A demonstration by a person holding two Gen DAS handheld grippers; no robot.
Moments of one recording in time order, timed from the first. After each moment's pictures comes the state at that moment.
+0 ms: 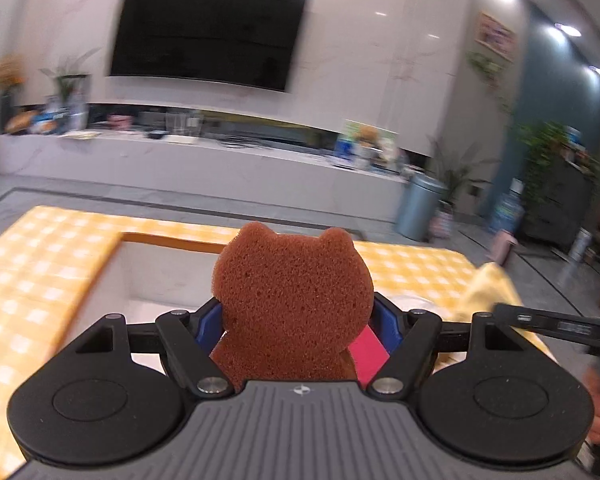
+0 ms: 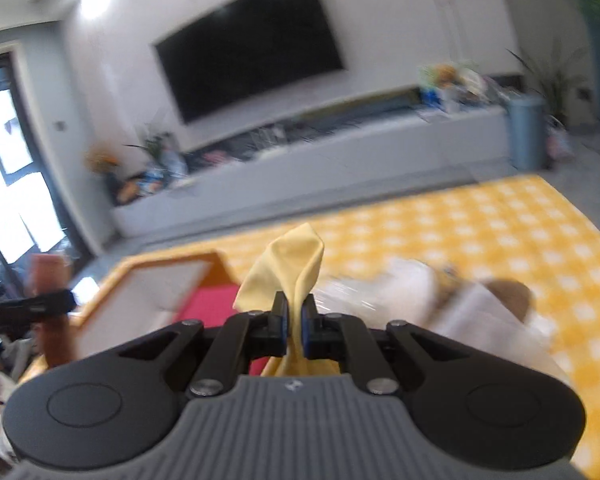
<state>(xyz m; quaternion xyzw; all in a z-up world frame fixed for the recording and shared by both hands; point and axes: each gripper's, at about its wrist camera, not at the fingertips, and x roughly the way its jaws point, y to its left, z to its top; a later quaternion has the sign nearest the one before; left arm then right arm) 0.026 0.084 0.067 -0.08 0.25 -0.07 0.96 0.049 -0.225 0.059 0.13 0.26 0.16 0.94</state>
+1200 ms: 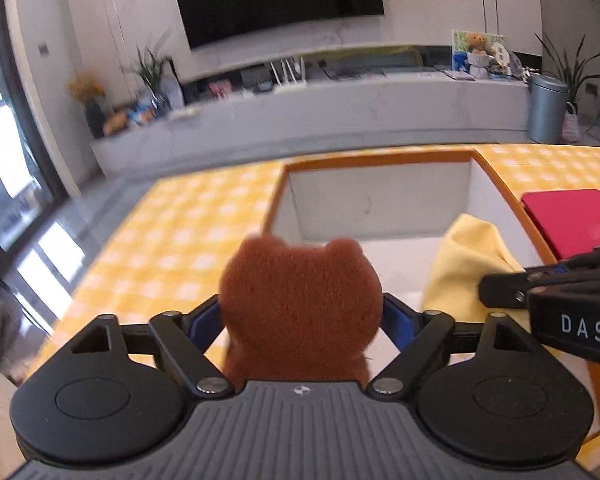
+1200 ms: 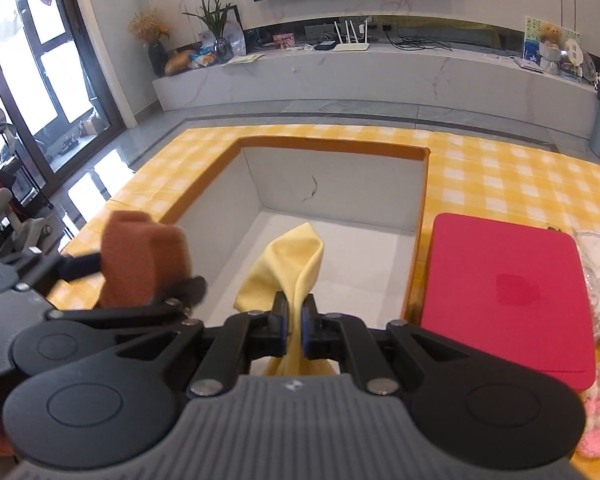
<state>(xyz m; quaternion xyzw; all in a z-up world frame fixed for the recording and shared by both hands) 0.063 0.143 0.013 0.08 0.33 0.10 0.93 0.102 0.019 0.026 0.01 0.40 0.22 0.89</state>
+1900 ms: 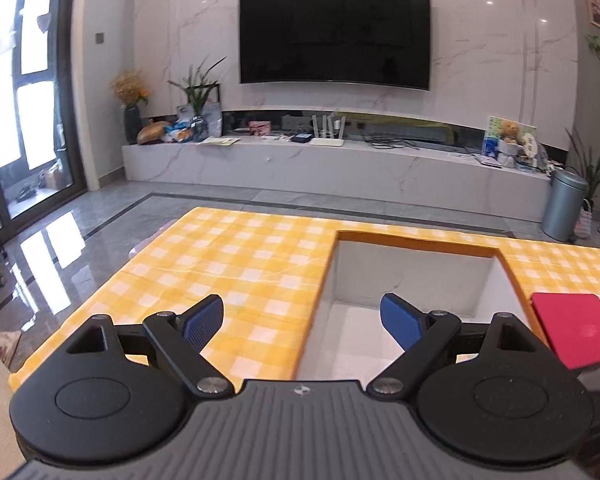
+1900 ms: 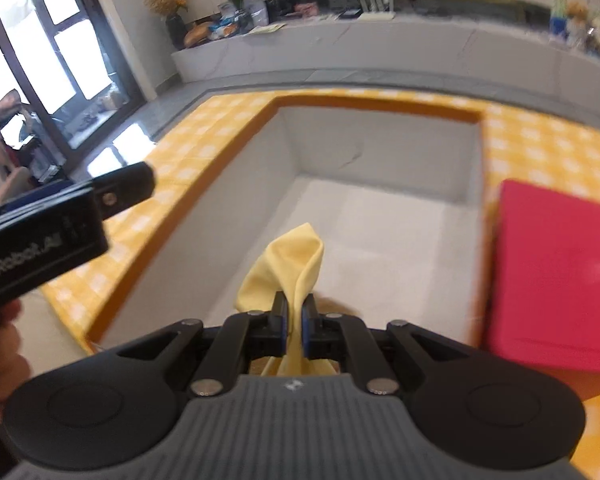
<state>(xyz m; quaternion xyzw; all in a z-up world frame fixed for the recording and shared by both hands) 0.039 0.188 0.045 -0.03 0.25 0.13 0.96 0.105 0.050 0.008 0.02 0.45 0.27 0.85</state>
